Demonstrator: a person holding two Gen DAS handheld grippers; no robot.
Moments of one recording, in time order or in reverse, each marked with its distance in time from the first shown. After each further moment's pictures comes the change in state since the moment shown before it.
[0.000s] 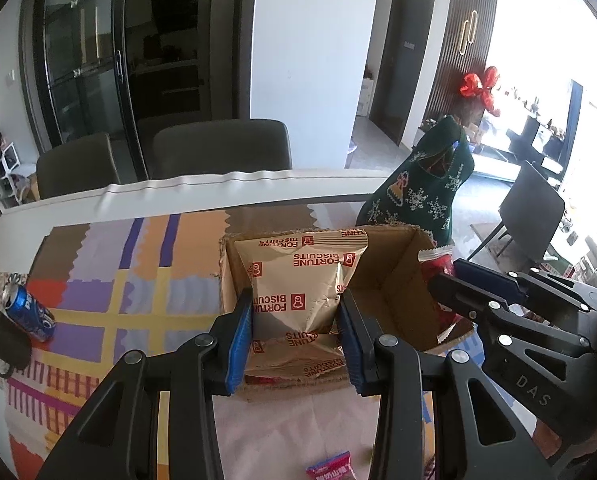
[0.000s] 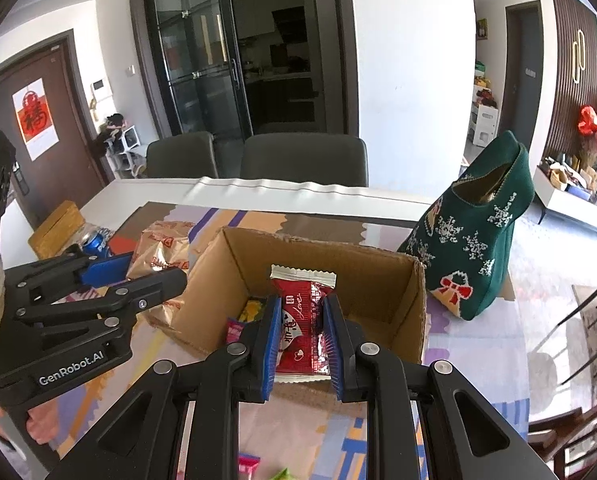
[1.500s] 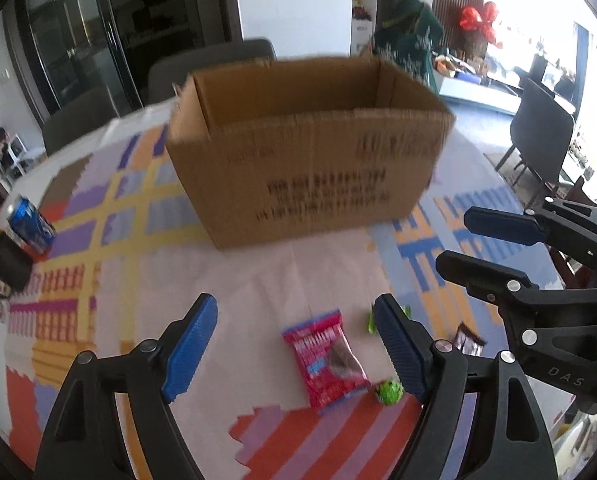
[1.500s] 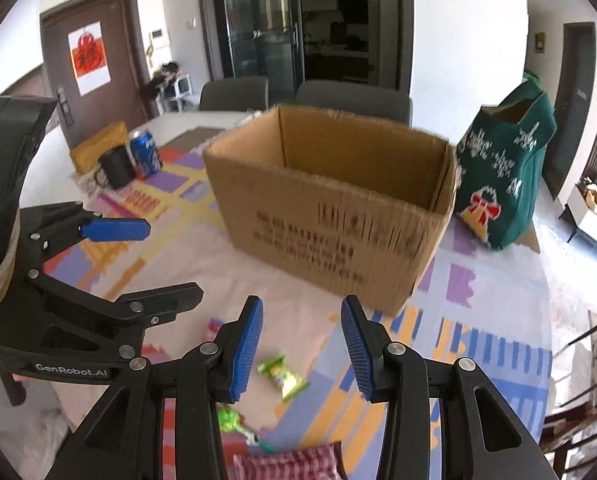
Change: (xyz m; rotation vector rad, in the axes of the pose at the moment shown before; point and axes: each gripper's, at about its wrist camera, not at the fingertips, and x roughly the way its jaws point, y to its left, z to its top) left arm -0.004 -0.051 -0.156 0.079 0.192 0.079; right arm -0.023 0.000 -0.137 -0.191 0.093 0.124
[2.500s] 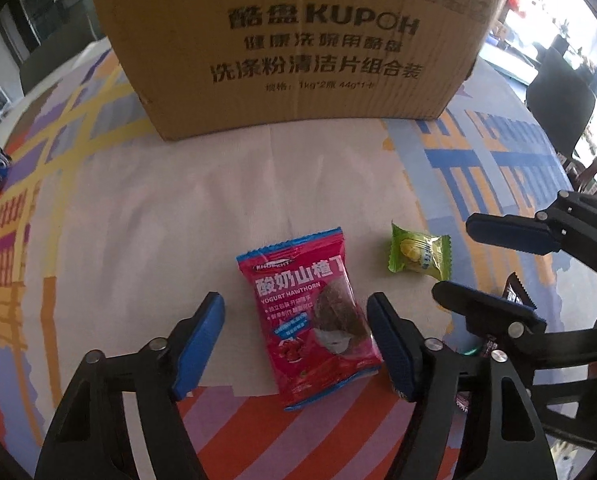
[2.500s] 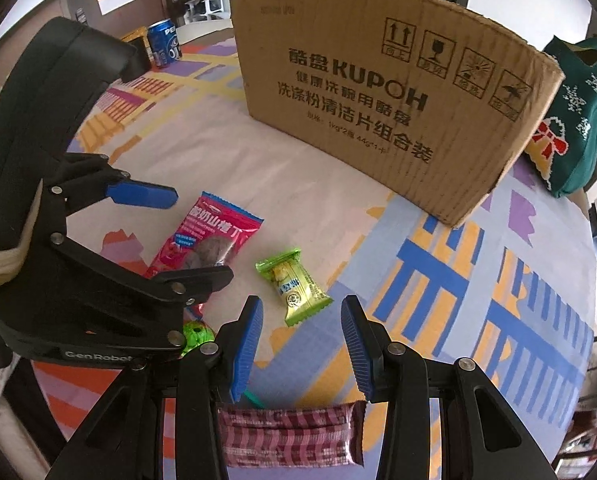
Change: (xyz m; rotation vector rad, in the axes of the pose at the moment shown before) left arm 0.094 -0.008 -0.041 -0.058 0.229 -0.031; right arm 0.071 0.009 -0.058 -0.135 0.259 0.064
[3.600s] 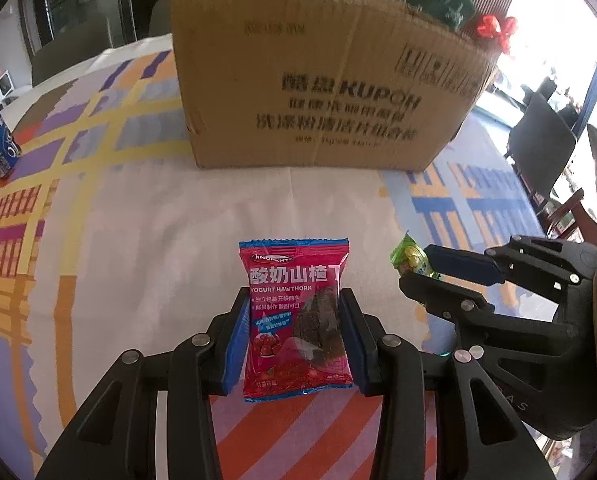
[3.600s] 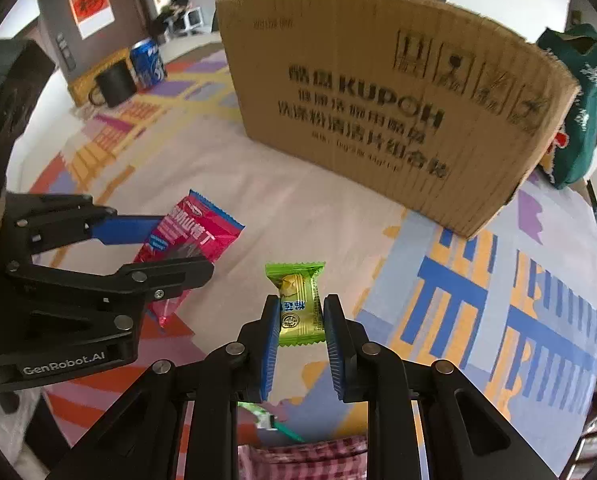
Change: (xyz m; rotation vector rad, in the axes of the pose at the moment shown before) left arm -0.045 0.028 -0.007 -0.063 -0.143 -0.084; right arm 0.005 0.015 0.021 0.110 -0.039 -0.015
